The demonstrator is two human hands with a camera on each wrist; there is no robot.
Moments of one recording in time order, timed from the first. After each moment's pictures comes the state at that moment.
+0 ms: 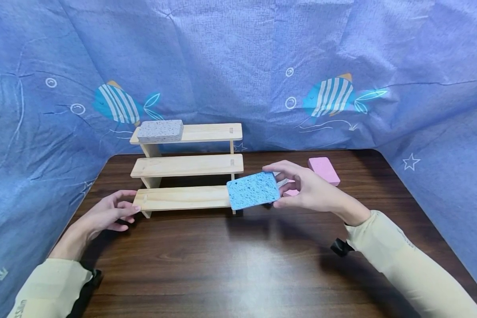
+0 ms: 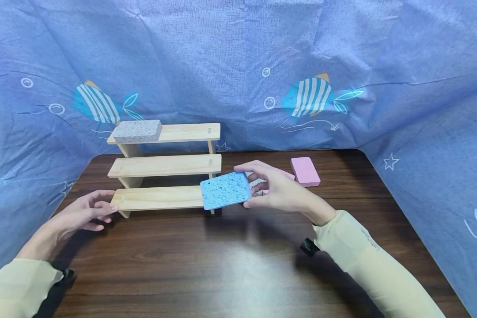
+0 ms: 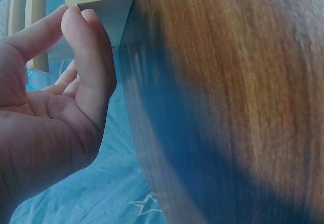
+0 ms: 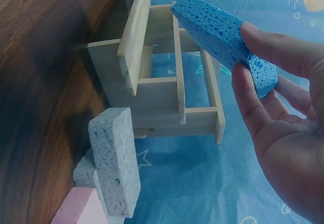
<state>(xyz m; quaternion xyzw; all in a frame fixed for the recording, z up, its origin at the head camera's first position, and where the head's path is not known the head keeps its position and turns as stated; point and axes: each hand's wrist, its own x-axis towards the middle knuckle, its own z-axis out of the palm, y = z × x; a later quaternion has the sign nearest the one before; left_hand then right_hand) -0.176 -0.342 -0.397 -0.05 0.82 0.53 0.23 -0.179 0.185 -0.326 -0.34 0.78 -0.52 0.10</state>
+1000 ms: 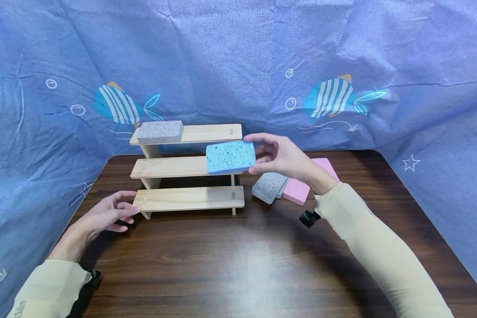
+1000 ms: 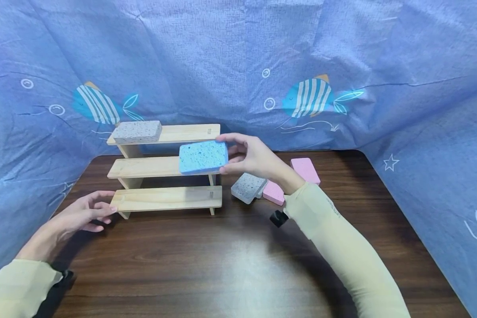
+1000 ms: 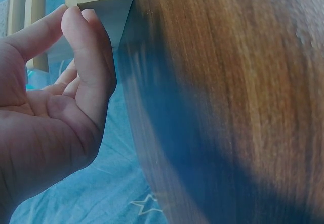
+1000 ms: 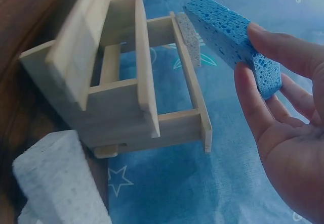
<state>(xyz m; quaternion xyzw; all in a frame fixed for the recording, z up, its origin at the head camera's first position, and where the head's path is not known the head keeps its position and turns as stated) -0.177 -0.342 -0.396 -0.06 0.82 0.52 0.23 -0.234 0.141 -0.298 -0.27 0.74 -0.61 0.13</state>
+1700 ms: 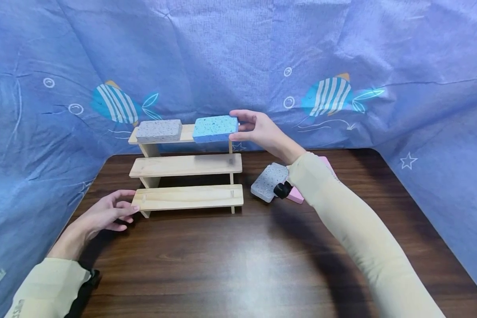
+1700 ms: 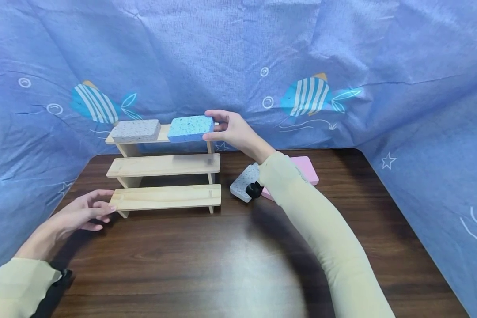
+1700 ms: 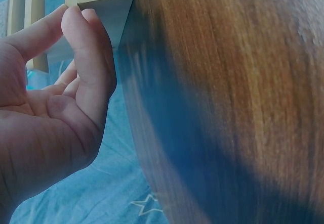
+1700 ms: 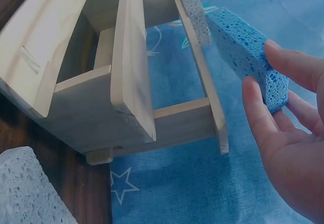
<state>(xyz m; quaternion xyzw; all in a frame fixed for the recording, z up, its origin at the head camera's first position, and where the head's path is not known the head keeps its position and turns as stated) -0.178 -0.341 -0.396 -0.05 0.82 0.52 0.23 -0.296 0.101 -0.286 -0.21 0.77 -0.59 0.09</state>
